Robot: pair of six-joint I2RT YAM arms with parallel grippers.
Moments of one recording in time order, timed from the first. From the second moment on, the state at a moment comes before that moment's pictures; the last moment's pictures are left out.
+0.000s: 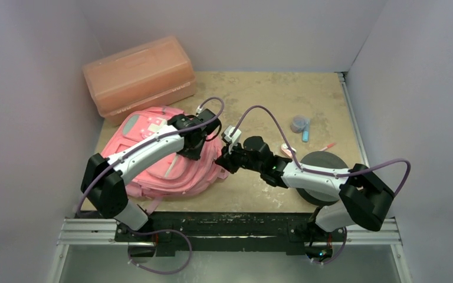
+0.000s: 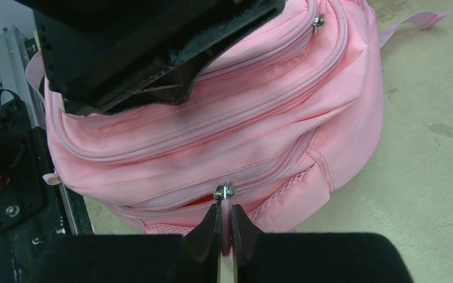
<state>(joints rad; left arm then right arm) -0.73 1.53 1.30 -1.09 -0.40 -0.40 0.91 1.41 0.71 0.33 -0.15 0.14</state>
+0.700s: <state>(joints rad) -0.58 1.41 1.41 -1.03 -0.28 -0.50 0.93 1.36 0.76 0.20 -0.05 0.08</state>
